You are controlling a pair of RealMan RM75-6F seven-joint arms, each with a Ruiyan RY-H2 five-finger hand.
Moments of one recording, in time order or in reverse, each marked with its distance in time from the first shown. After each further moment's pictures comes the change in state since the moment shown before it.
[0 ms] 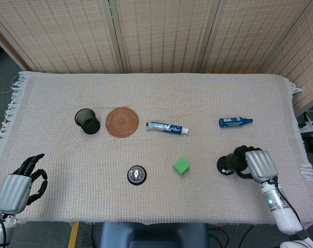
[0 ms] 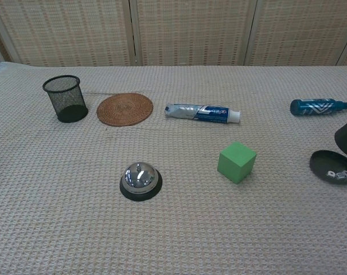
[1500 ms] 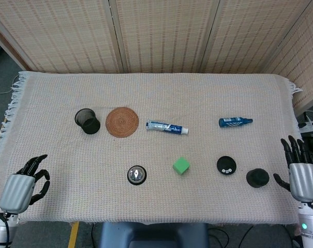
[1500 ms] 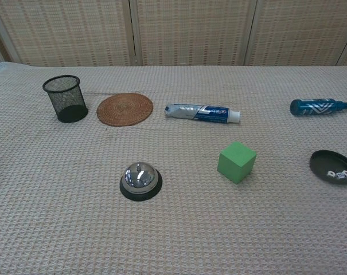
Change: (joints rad) left arm -0.010 -0.007 0.005 -0.002 -0.011 -0.028 0.021; right arm -0.245 0.031 -0.013 0.029 -0.167 0.422 -0.041
